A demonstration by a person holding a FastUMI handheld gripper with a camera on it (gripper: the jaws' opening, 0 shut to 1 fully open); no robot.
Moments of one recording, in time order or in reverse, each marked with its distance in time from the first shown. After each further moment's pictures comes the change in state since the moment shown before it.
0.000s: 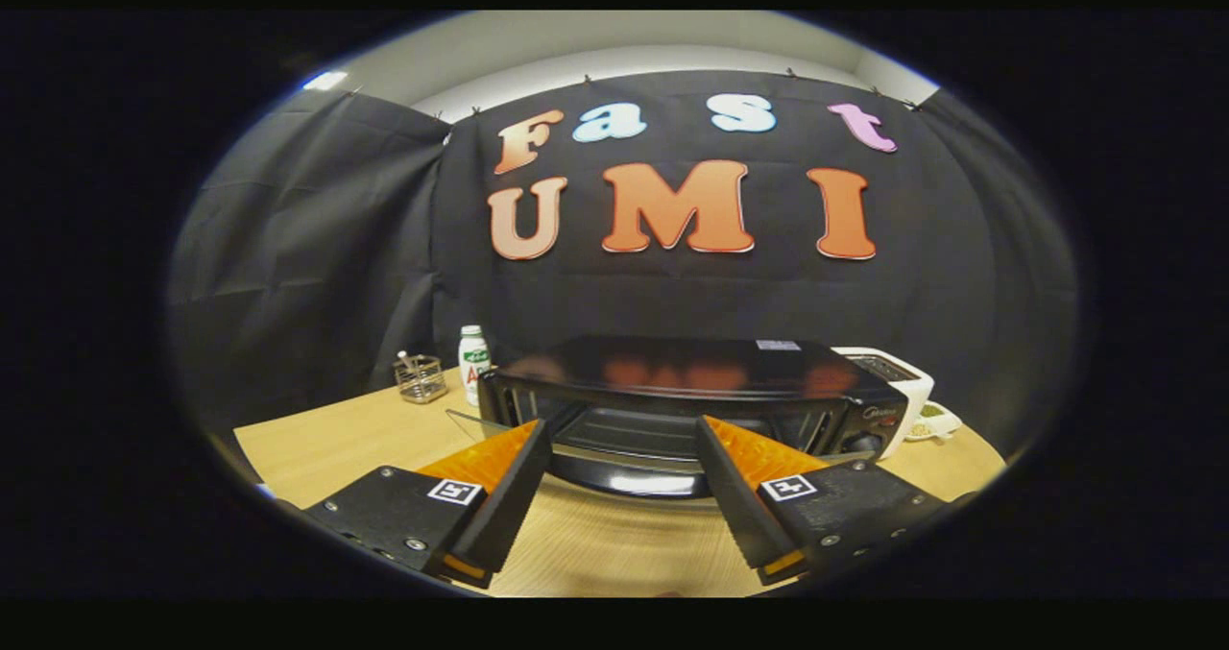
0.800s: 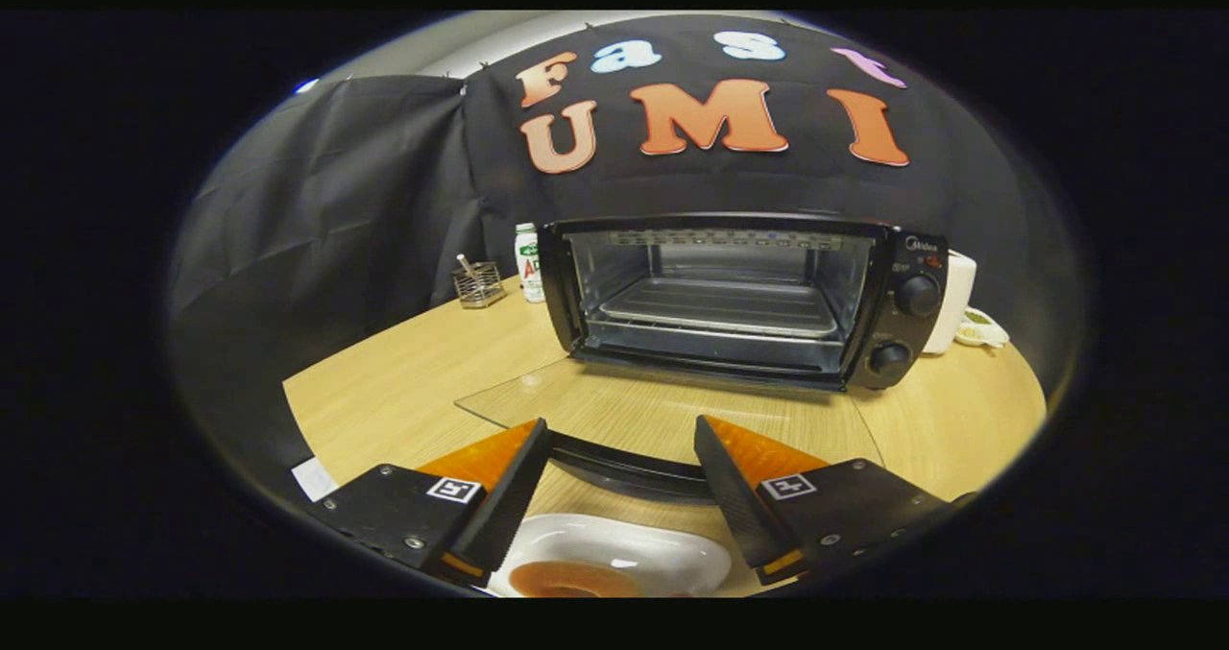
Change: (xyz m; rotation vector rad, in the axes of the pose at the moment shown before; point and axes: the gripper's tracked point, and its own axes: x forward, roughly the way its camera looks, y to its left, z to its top) arm -0.047 0.023 -0.113 0.113 0.315 0.148
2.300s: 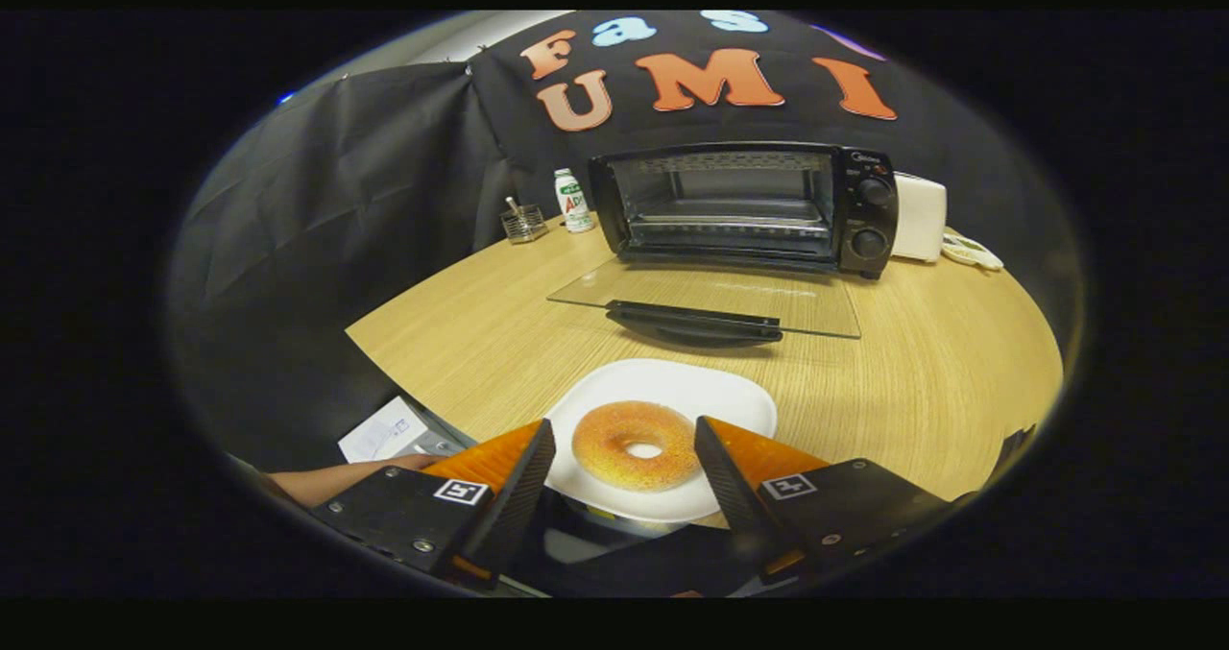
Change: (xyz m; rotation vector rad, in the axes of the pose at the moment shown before) arm -0.118 0.018 -0.092 -0.024 0.184 0.075
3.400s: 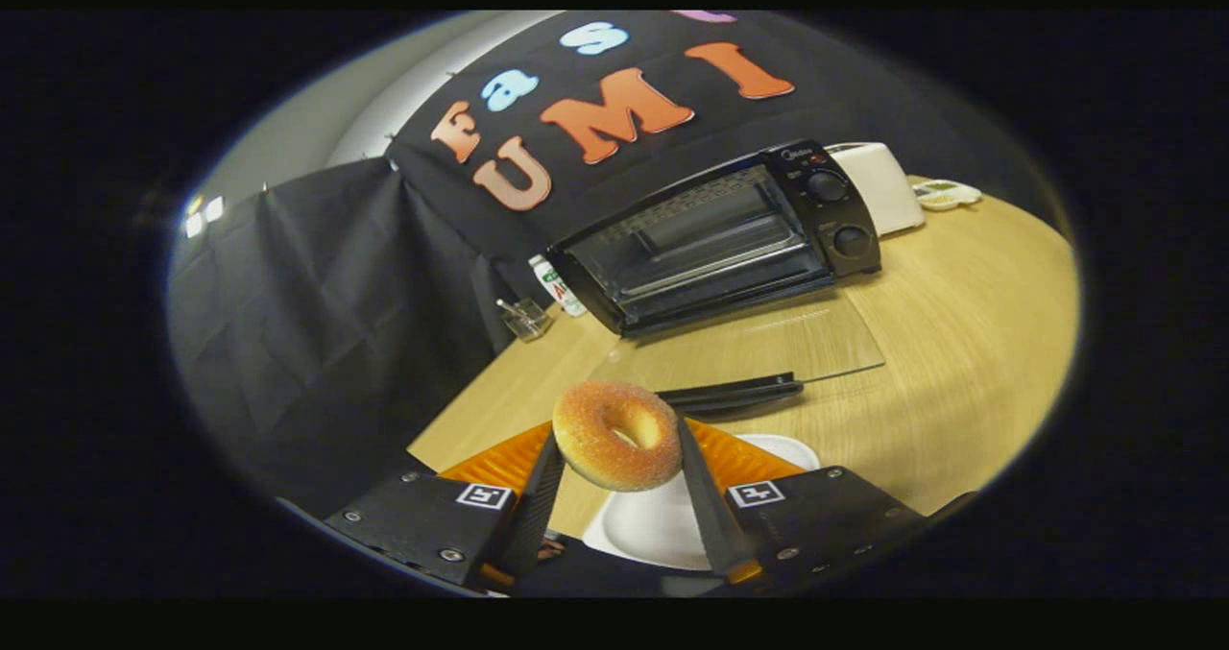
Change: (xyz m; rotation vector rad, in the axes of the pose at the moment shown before) arm 0.010 0.008 0.094 0.504 -0.244 0.171
